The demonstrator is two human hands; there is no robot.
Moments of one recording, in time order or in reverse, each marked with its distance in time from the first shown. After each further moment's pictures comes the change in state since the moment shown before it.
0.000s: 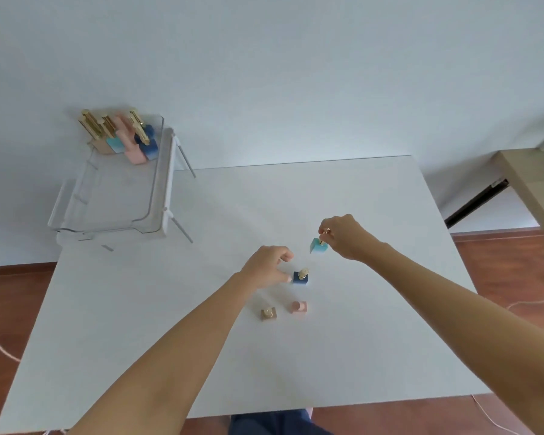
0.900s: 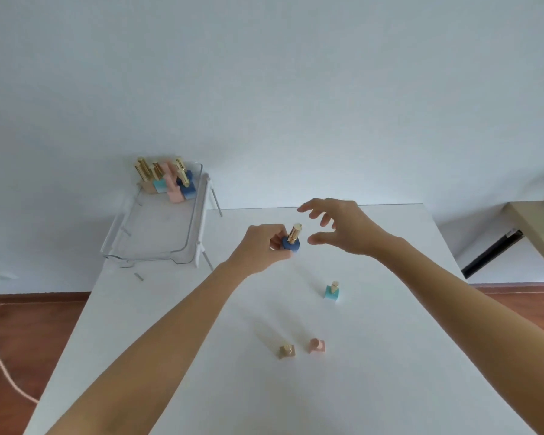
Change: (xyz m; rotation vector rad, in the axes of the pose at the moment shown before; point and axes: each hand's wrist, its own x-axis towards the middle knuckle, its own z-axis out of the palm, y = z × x) left_hand -0.039 0.044 -0.121 -0.132 0.366 0.230; right_hand -0.026 -0.089 -0.107 0.196 0.161 -0.352
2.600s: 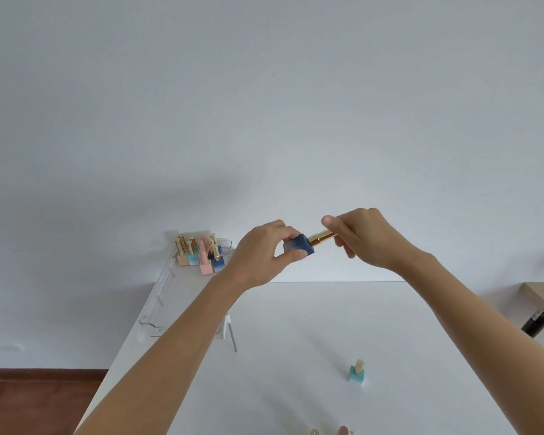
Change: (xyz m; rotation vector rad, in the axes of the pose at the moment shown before) left_hand -0.019 0.109 -0.130 0.264 0.264 0.354; right_hand 0.016 -0.093 -0.088 -0.047 0.297 -0.097
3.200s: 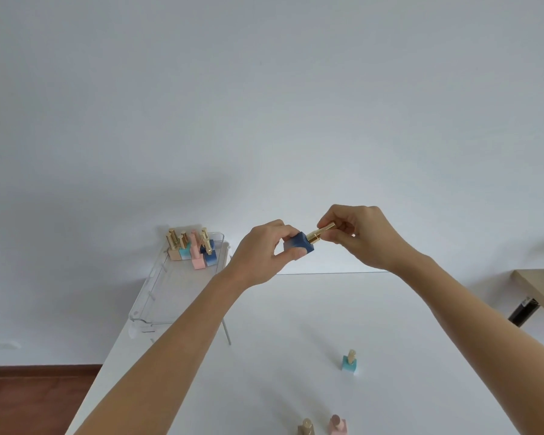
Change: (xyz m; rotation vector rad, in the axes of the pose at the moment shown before) left_hand 0.004 -0.002 0.024 -0.078 -0.017 -0.013; right_hand -0.016 0.012 0.002 0.118 0.058 -0.118
